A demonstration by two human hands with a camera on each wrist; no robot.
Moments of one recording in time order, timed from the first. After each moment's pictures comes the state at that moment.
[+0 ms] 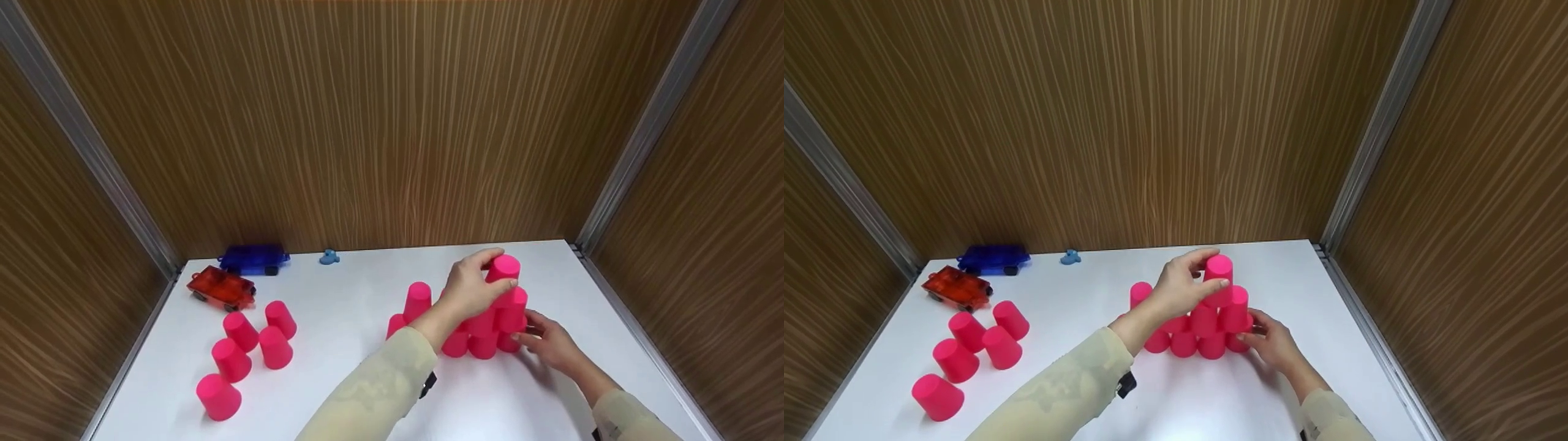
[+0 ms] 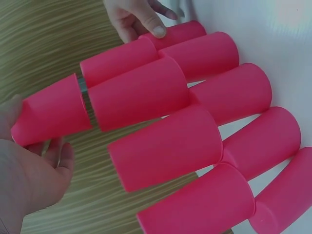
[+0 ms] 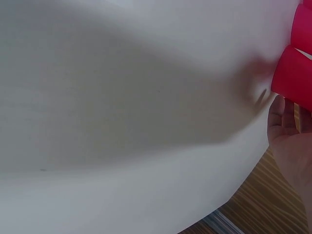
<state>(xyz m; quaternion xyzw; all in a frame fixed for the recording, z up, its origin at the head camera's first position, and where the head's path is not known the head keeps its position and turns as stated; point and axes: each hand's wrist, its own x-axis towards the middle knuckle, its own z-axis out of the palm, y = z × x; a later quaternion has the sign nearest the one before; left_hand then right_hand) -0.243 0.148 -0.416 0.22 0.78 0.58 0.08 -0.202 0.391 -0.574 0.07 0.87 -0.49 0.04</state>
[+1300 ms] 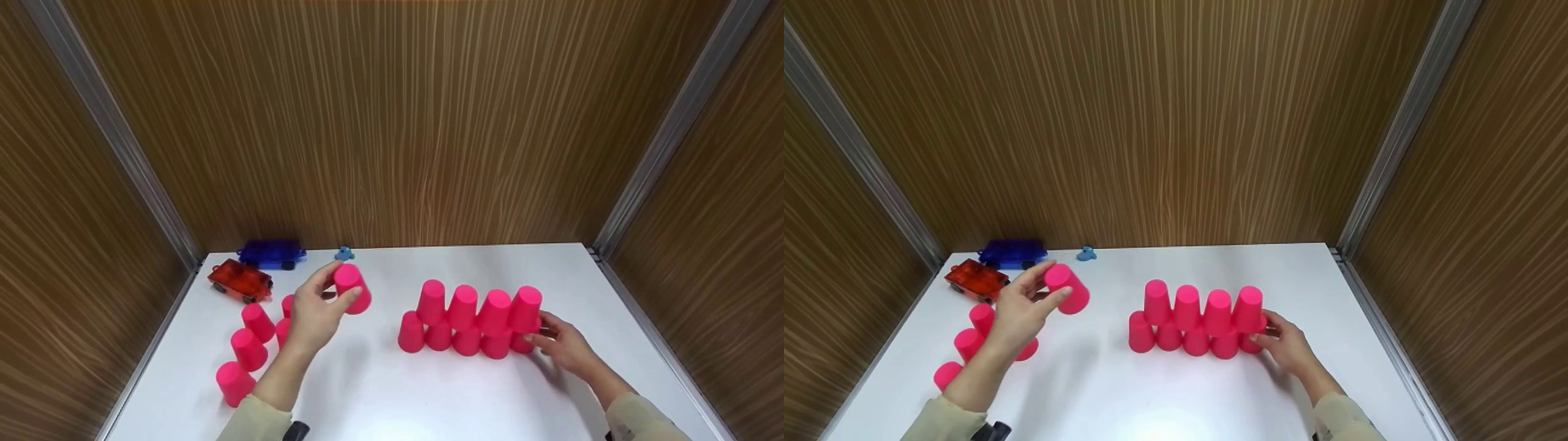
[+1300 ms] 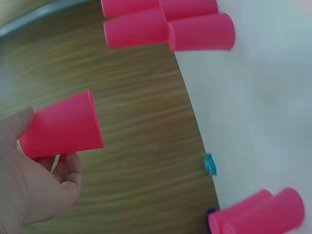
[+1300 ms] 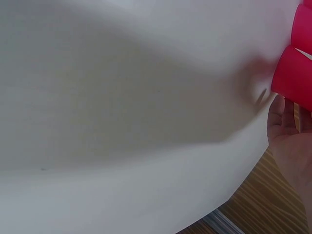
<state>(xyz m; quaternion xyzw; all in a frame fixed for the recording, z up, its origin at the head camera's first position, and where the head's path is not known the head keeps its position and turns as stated) -0.217 -0.096 -0.434 0.05 0.80 0.59 -0.09 -0.203 0.391 -0.575 0.05 0.87 -0.48 0.04</state>
